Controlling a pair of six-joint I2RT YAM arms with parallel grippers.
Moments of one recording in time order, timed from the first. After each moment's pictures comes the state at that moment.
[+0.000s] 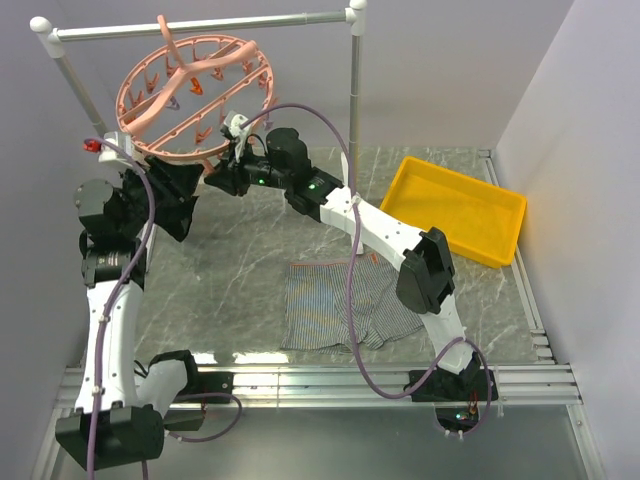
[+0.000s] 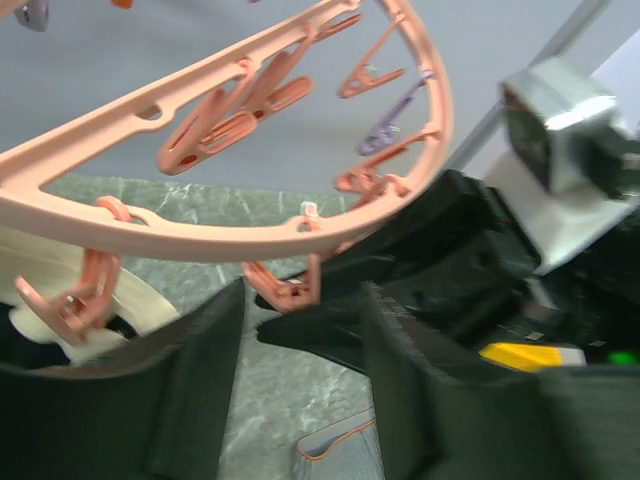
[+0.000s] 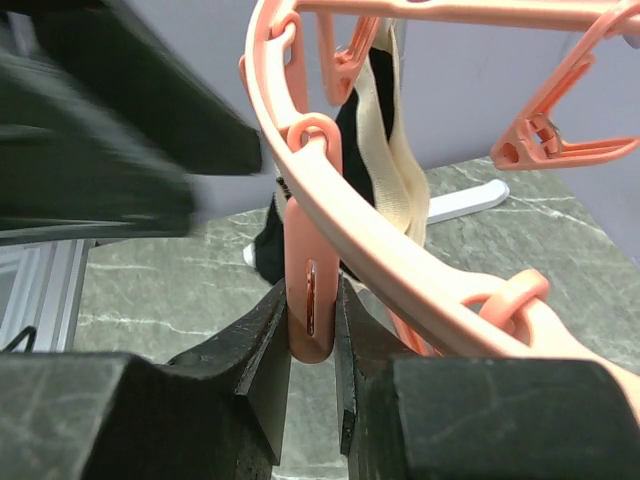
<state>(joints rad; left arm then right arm) 0.17 0.95 1.02 -0.01 0.54 -0.50 0.85 2.14 2.08 0.03 -0.48 0.05</state>
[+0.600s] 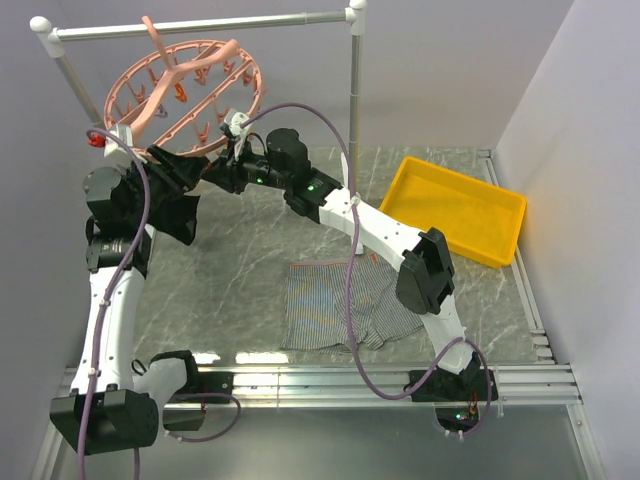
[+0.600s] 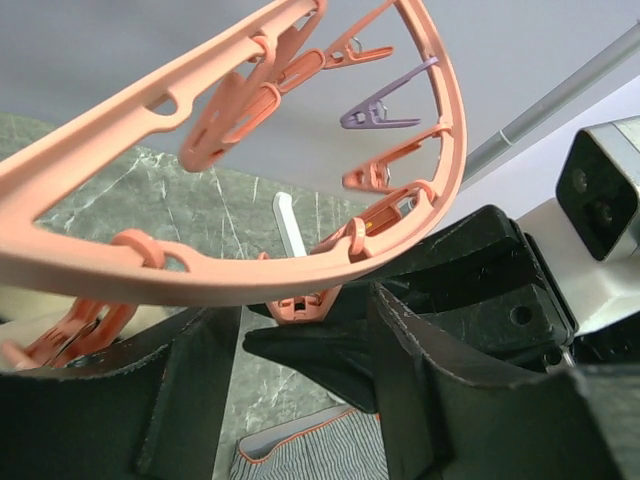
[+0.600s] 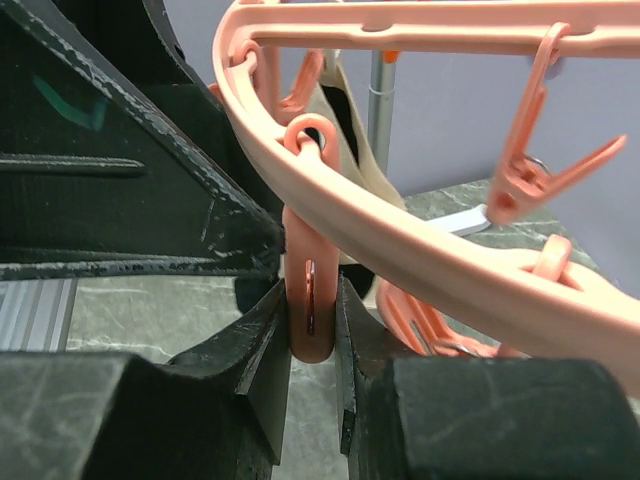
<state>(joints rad) 0.13 1.01 1.06 -0.05 0.48 -0.67 0.86 2.14 2.07 0.09 -0.45 0.05</state>
